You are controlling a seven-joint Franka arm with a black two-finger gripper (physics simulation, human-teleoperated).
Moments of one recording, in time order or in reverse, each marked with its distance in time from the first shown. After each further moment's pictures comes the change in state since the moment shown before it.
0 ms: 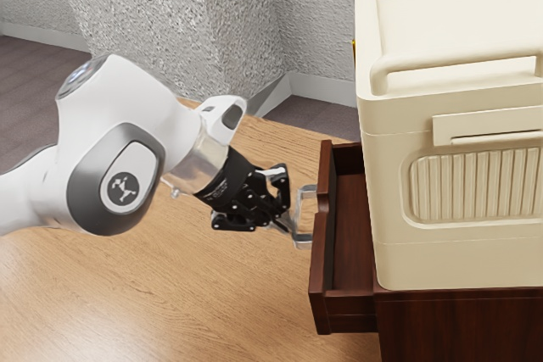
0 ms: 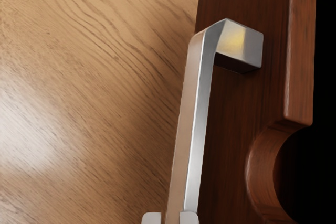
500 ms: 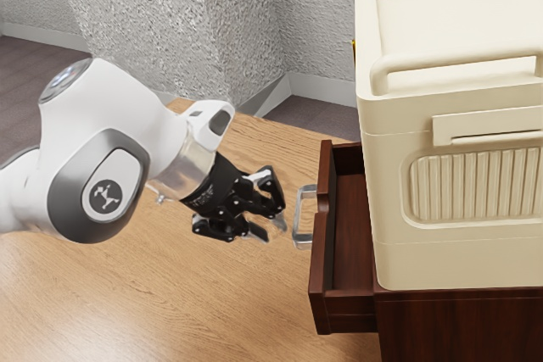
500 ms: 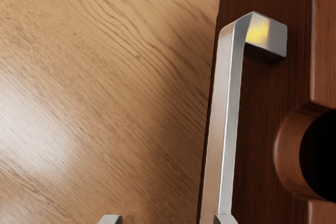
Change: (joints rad) arm -0.009 -0.050 0.015 -0.035 0.029 -0.019 -0.004
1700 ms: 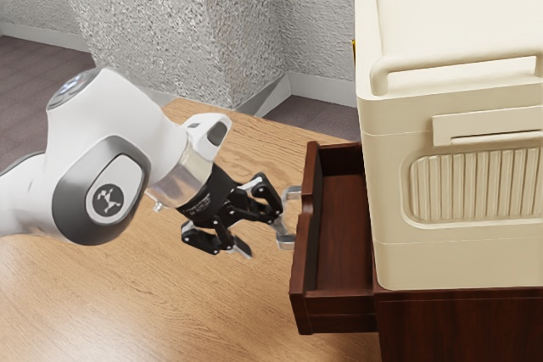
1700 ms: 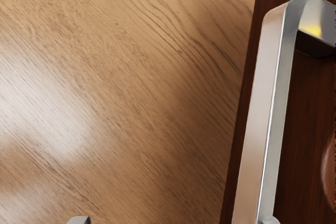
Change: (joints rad) arm -0.008 0.005 0.040 -0.034 0.018 -0.023 -0.040
